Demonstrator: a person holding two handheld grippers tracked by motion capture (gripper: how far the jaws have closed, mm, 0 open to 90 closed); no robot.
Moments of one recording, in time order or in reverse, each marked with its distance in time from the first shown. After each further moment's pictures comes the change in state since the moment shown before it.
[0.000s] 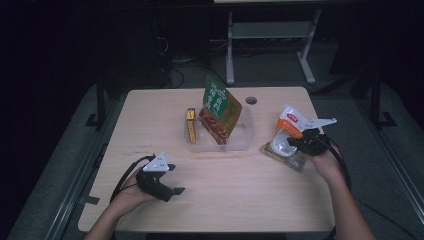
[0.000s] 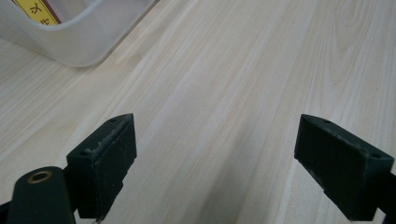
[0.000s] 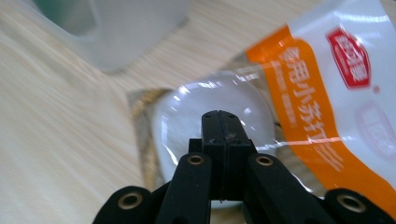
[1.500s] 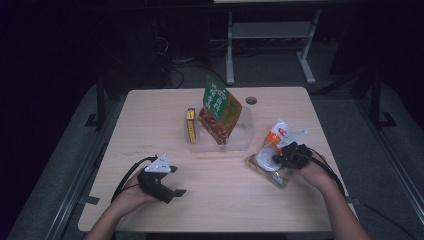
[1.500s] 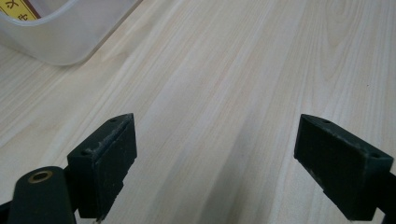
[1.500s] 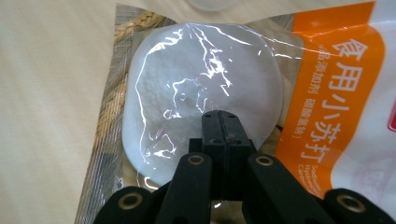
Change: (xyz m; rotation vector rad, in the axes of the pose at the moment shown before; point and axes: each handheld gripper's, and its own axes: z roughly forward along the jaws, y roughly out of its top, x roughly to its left) left arm -0.002 0.000 0.003 0.010 -0.030 0.010; right arm 0.059 -0.001 0.021 0.177 0.131 -0.256
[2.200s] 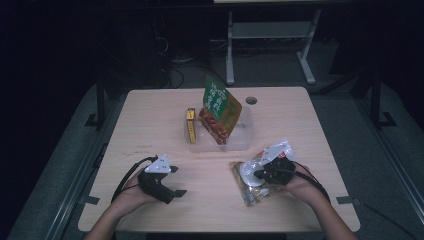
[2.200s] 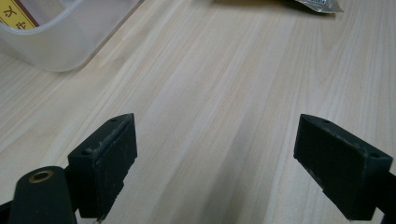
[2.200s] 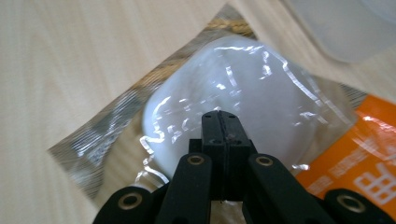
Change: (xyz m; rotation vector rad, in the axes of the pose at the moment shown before) left arm -0.002 0.002 -0.002 0.004 -0.008 0.018; right arm 0.061 0.020 0.005 -0.011 0.127 -0.129
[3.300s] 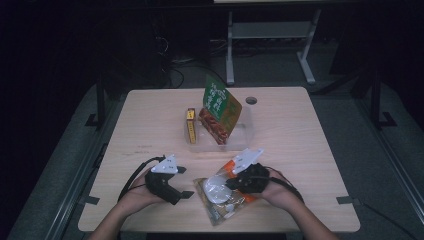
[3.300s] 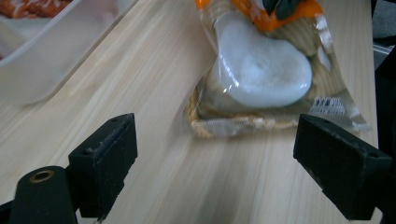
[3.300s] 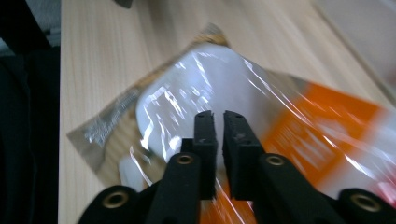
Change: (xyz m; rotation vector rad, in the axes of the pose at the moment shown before) left arm -0.010 0.020 0.016 -0.036 -0.068 0.017; right arm 0.047 0.045 0.011 -0.109 0.164 -0.051
